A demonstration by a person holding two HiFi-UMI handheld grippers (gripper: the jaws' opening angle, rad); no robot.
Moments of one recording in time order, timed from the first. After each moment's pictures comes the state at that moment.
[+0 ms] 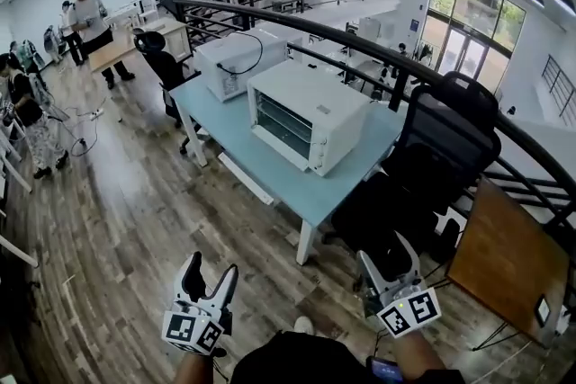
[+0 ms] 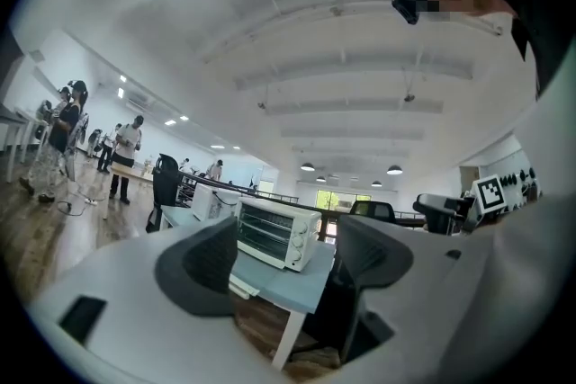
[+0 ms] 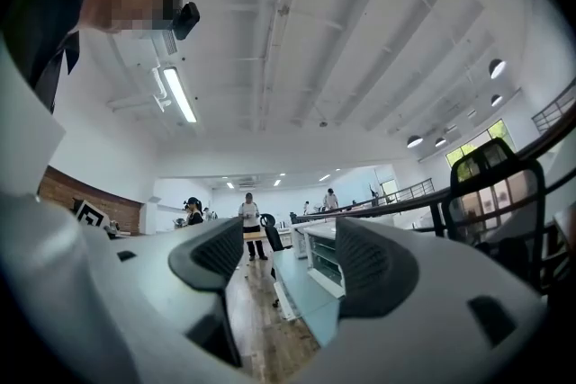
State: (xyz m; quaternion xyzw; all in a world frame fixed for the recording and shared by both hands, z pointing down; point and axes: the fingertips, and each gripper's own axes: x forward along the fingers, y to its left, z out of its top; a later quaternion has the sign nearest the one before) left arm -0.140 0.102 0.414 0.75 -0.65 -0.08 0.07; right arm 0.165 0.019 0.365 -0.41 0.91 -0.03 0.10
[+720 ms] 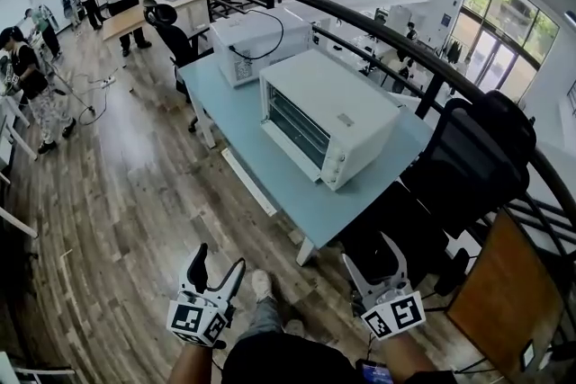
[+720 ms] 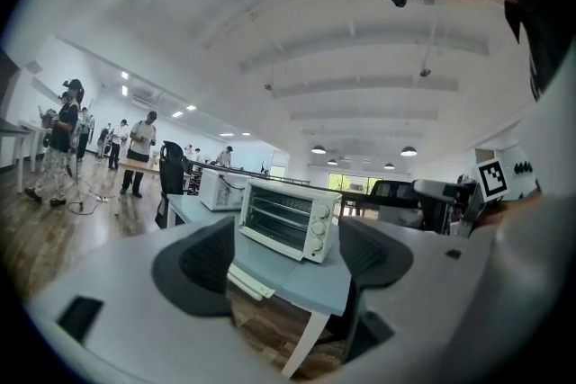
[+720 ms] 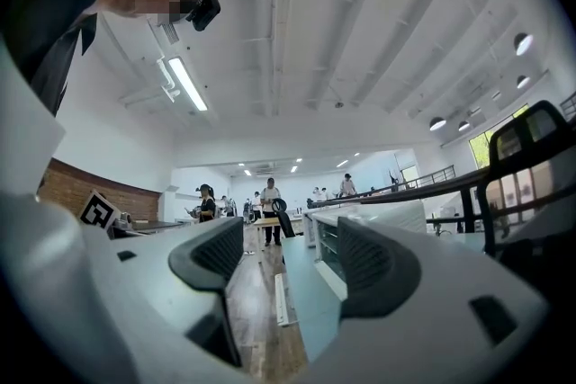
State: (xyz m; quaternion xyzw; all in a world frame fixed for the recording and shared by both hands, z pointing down) left arm -0.138 -0.009 0.458 0.73 -0.68 -0.03 0.09; right arm 0.112 -0.098 0.403 -0.35 0.93 -0.04 0.06
